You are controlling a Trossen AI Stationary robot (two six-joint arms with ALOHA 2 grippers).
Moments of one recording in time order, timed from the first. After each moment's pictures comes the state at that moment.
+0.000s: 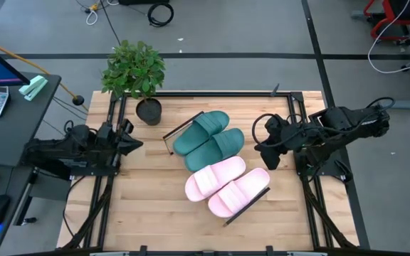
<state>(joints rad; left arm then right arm) -0.02 0.13 0.23 0.21 0.06 -0.17 0.31 1.25 1.59 -1.18 0.27 0.99</state>
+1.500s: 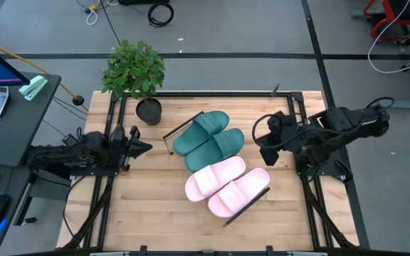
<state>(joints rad) 0.07 0.01 0.01 0.21 0.06 -0.32 0.32 1.25 1.59 -1.23 0.40 0.98</state>
